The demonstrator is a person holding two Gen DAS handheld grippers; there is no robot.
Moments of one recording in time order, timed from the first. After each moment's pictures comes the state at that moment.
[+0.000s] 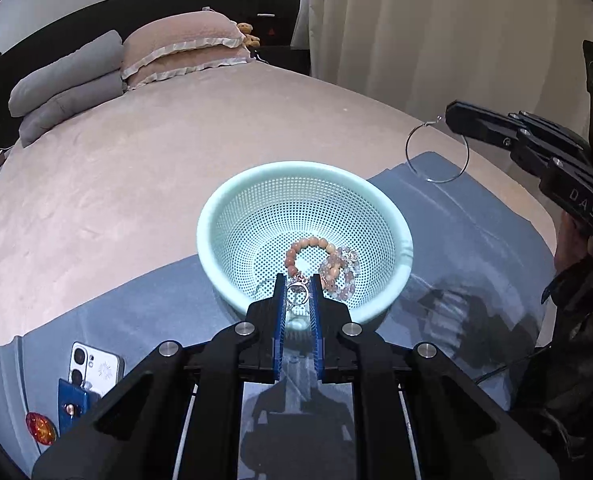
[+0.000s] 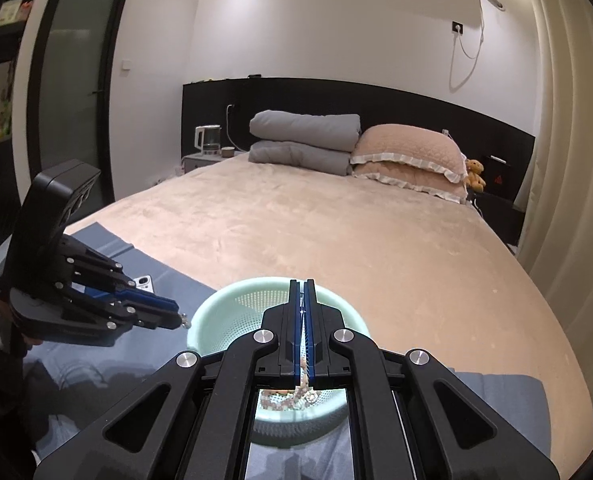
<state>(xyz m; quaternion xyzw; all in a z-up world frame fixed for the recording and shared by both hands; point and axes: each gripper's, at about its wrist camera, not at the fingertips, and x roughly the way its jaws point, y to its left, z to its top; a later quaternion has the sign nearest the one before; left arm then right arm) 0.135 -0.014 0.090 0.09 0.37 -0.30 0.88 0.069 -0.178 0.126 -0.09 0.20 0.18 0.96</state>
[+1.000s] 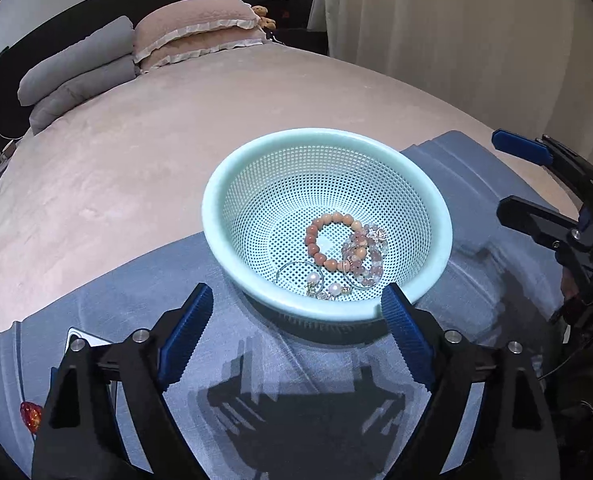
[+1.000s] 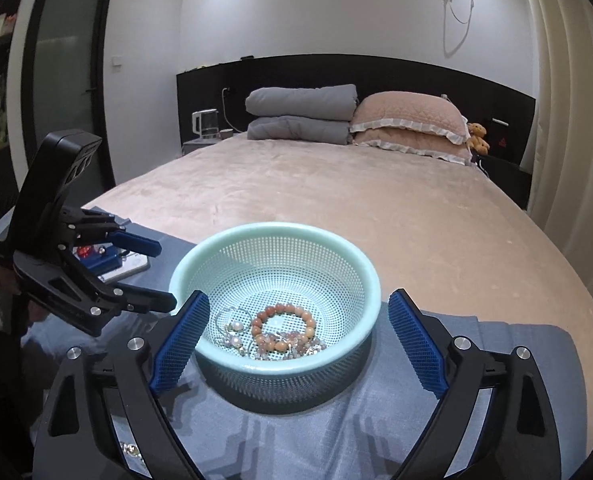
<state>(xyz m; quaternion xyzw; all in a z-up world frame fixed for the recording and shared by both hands) 0.139 -0.016 0.056 0.11 0.39 -0.25 0.88 0.054 -0.207 0.071 -0.07 0.22 0.18 0.96</state>
